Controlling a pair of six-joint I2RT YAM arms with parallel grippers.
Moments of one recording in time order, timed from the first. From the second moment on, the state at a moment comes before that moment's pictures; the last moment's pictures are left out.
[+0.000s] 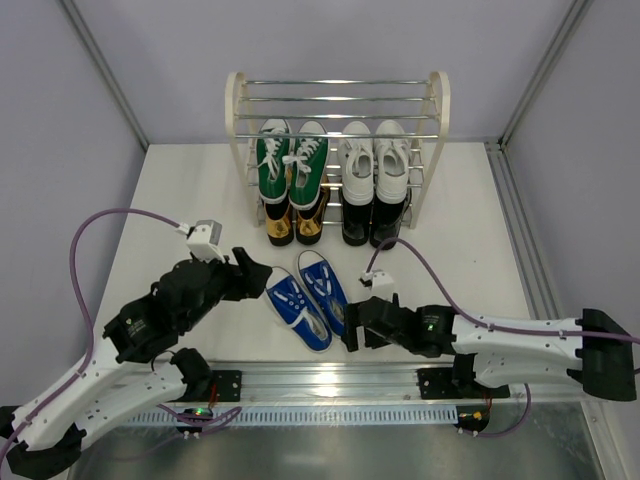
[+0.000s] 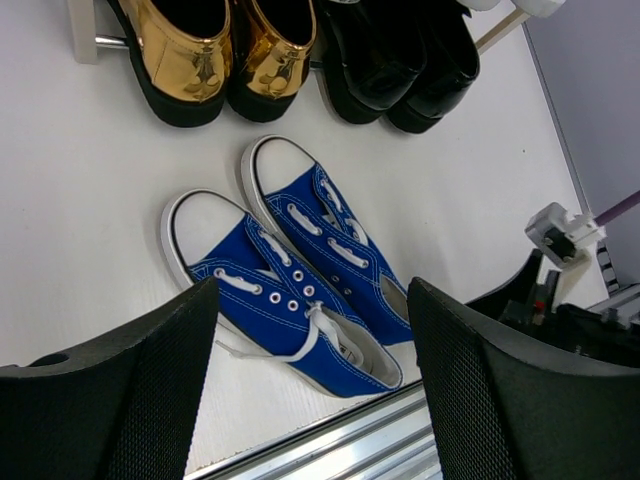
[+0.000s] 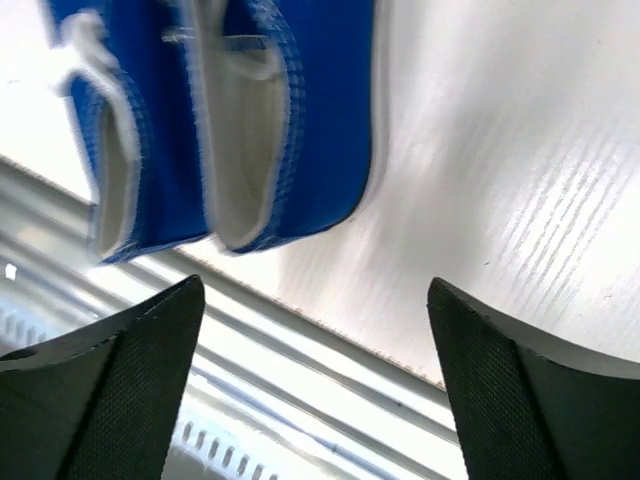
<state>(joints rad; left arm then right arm) -0.86 0.59 0.83 -0.65 -0.36 -0.65 1.24 1.06 0.53 -0.41 0.32 0.92</state>
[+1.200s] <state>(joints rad) -0.86 0.53 0.83 -0.71 -0.39 -0.65 1.15 1.52 0.91 -0.37 0.11 0.44</state>
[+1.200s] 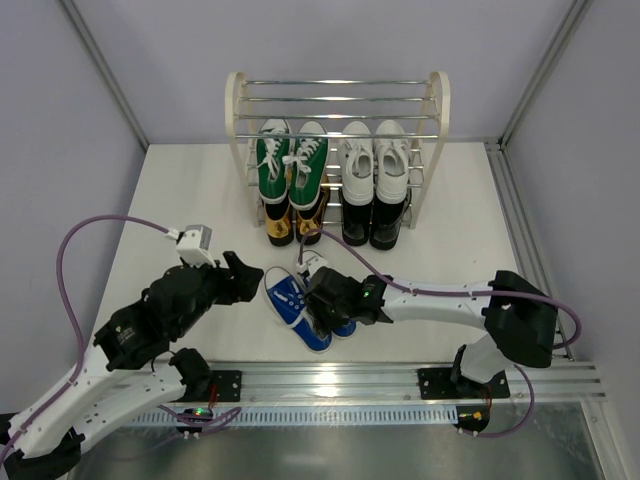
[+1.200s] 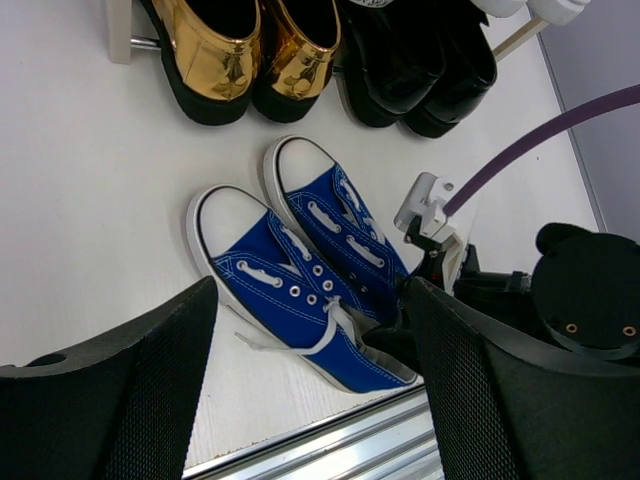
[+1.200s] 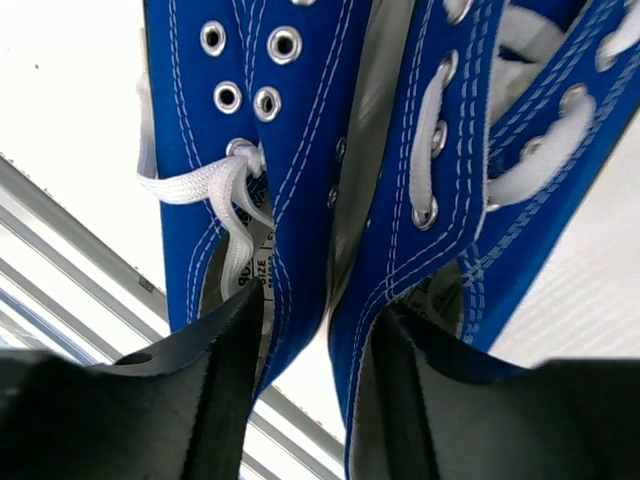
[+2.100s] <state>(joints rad) -0.86 0.53 0.83 -0.72 -0.41 -0.65 1.17 1.53 0.96 -0.45 0.11 0.45</state>
